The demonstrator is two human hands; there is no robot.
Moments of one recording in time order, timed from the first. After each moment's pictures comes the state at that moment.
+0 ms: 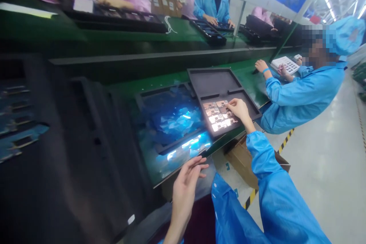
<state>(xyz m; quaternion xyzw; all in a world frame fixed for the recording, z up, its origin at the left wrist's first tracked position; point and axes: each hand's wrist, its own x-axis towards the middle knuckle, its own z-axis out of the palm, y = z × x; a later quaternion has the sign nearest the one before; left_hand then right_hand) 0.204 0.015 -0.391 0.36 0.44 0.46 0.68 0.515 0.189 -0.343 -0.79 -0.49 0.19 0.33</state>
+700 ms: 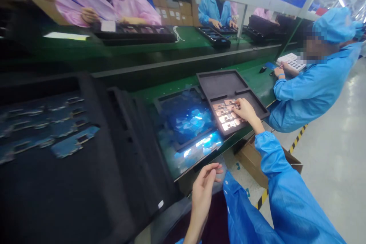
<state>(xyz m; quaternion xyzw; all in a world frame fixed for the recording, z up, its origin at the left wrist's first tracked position) 0.199 -0.003 -0.387 0.37 0.44 0.41 0.70 0.509 0.177 -0.336 -0.77 -0.62 0.06 0.16</state>
